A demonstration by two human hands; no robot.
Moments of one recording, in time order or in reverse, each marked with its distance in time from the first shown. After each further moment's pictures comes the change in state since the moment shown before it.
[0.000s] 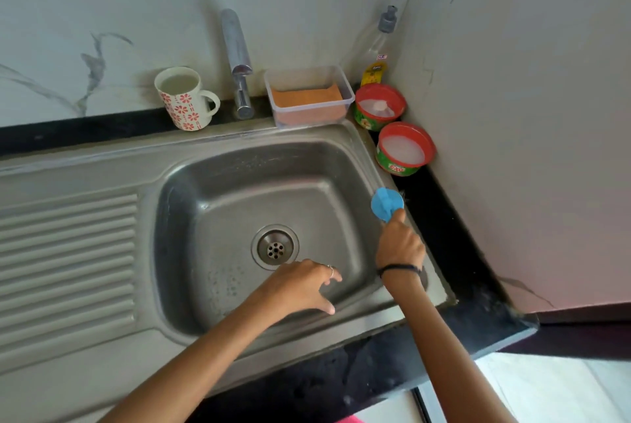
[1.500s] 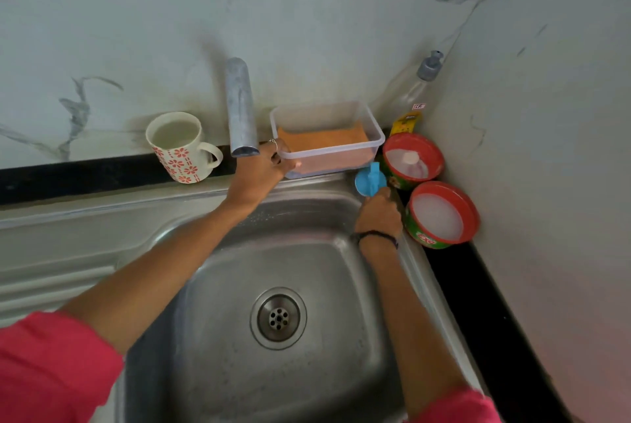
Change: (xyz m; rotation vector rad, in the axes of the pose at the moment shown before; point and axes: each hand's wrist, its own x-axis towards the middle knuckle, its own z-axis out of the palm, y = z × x) left_hand 0.131 -0.125 -0.202 -0.370 1.000 -0.089; right_hand 0.149 -0.135 -0.021 0.353 -0.046 0.019
